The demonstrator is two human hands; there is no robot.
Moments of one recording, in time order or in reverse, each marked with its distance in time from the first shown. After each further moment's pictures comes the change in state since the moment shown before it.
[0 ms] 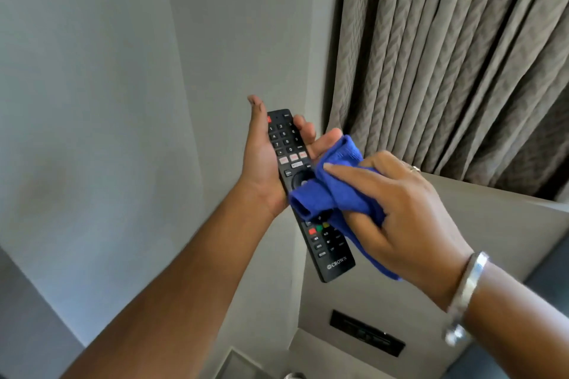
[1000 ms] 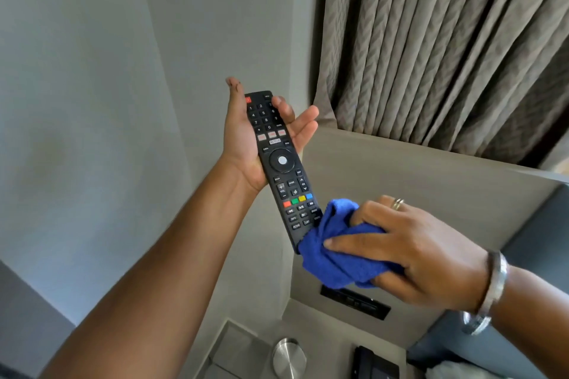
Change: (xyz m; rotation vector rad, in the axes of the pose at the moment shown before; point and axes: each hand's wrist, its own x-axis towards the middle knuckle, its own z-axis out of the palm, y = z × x) left_hand 0.006 -0.005 -0.019 -0.068 0.038 -0.087; right_hand -0.060 0.036 -0.008 -0.019 -0.418 -0.299
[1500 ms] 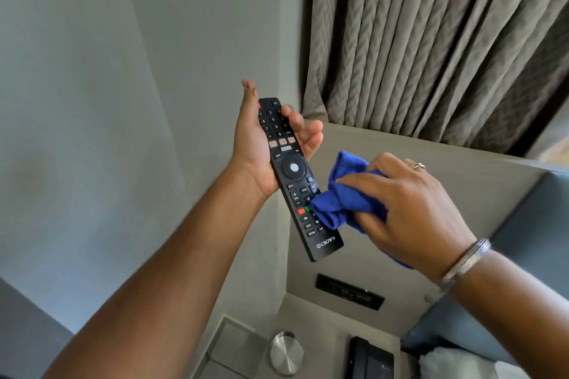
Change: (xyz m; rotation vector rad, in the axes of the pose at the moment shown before) left_hand 0.002 -0.026 0.004 0.063 0.083 -0.050; right_hand 0.017 -0.005 -0.003 -0.160 0.256 0.463
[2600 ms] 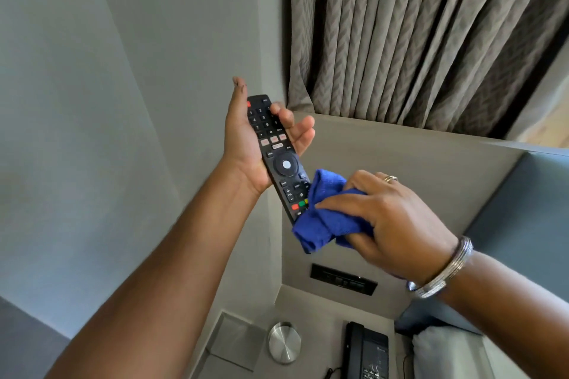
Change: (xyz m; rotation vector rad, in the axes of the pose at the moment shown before) left_hand 0.007 -0.010 -0.009 -0.033 -0.053 -0.061; right_hand -0.024 -0.004 0.005 0.085 -0.193 -0.069
